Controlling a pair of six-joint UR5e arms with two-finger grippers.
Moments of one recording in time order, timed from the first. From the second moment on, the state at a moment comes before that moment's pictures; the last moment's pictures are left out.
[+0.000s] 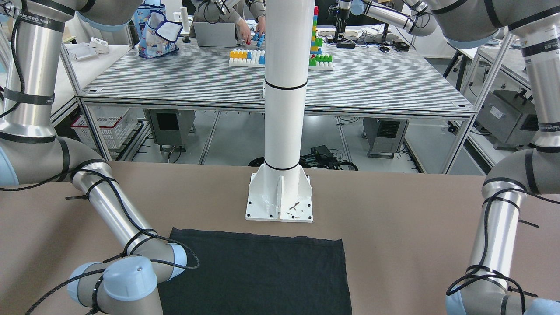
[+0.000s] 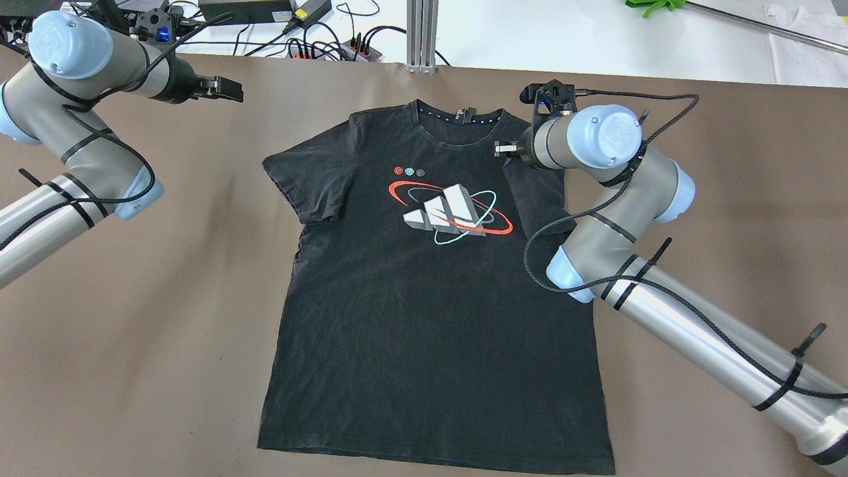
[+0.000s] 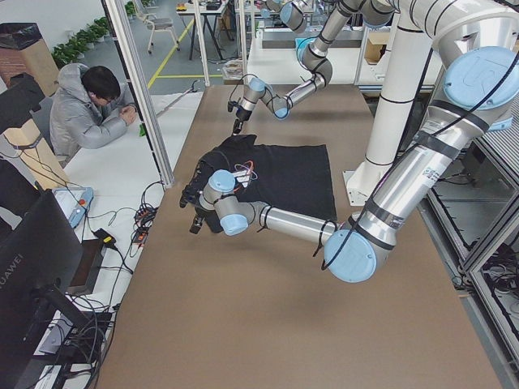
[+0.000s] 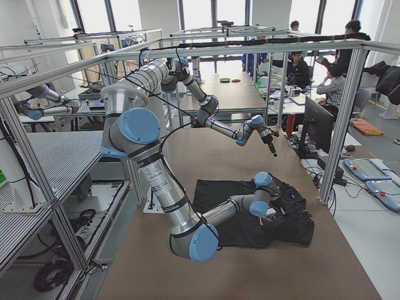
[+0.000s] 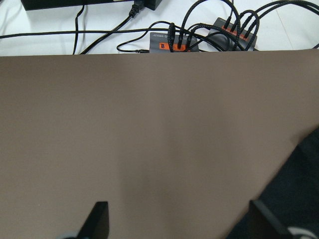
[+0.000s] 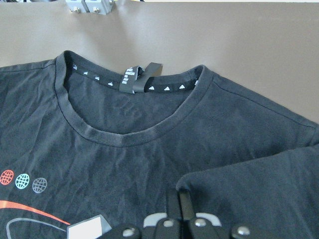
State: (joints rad) left arm -1.06 -2.21 -1.15 -2.41 -1.93 -0.90; right arm 0.83 -0.87 1.27 -0.87 1.73 0.99
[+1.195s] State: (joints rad) left arm -1.03 -2.22 -1.14 -2.41 -1.88 -0.91; right arm 0.81 -0.84 1.21 -0.86 1.69 1.00
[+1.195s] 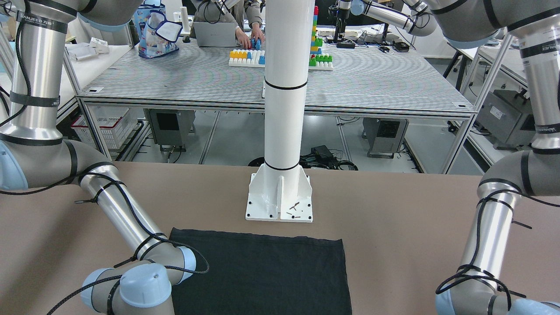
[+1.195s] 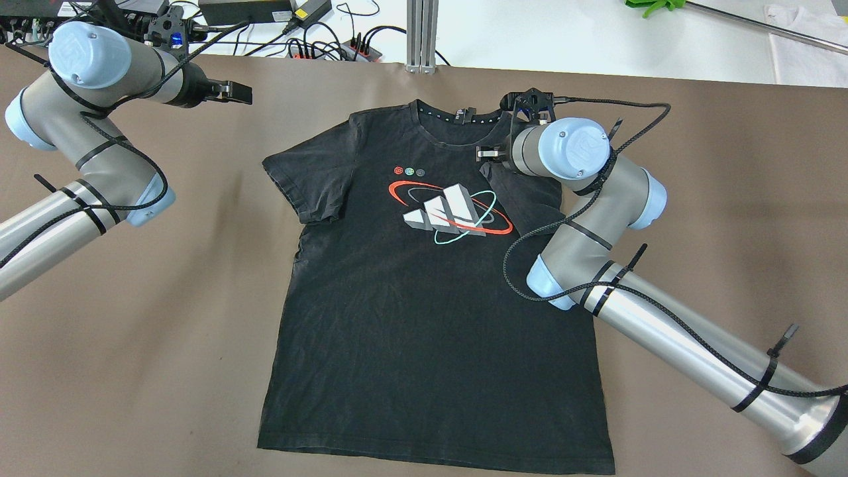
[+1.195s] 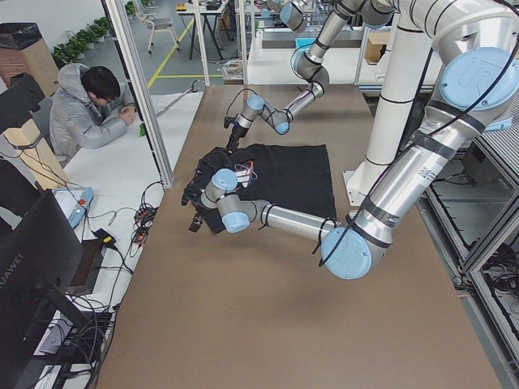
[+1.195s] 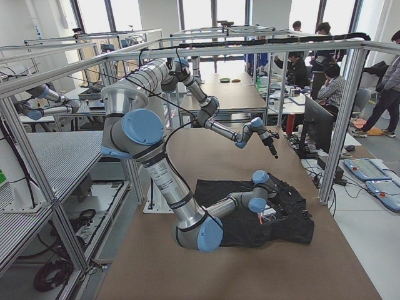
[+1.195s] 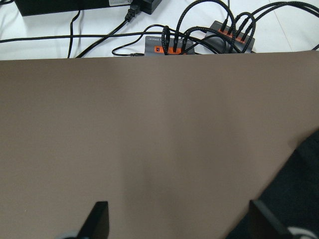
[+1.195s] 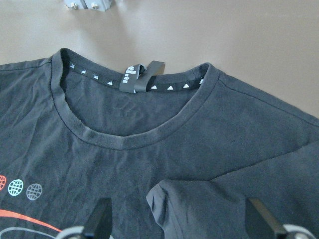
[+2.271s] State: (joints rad) left arm -0.87 -2.21 -1.12 -2.49 -1.78 -0.99; right arm 0.85 -0.94 1.31 -0.86 1.77 1.01
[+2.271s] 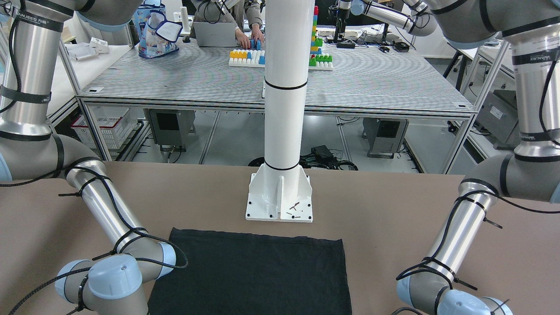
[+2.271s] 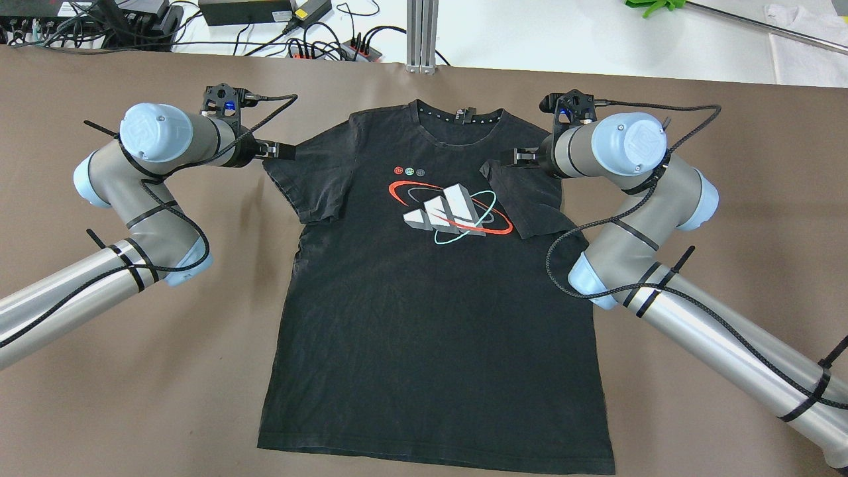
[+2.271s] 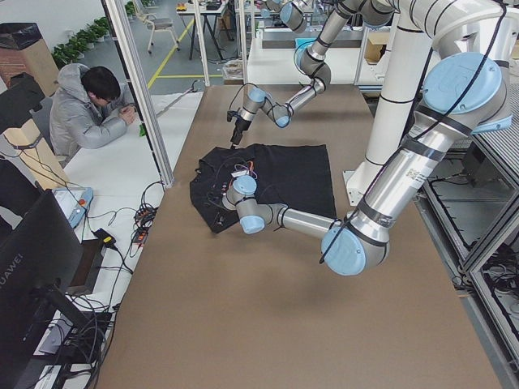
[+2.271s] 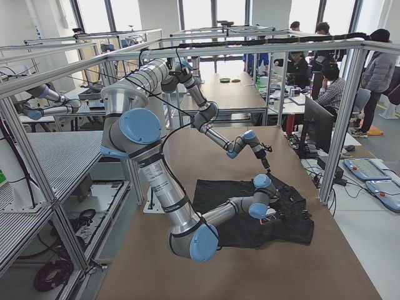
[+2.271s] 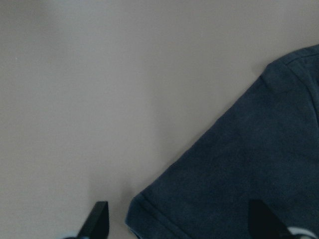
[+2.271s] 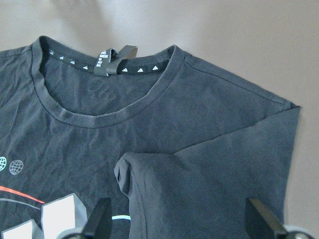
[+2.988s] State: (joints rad) left arm -0.86 -2.22 -1.05 -2.53 -1.78 -0.96; right arm 0.85 -0.95 1.32 -0.86 1.77 1.01
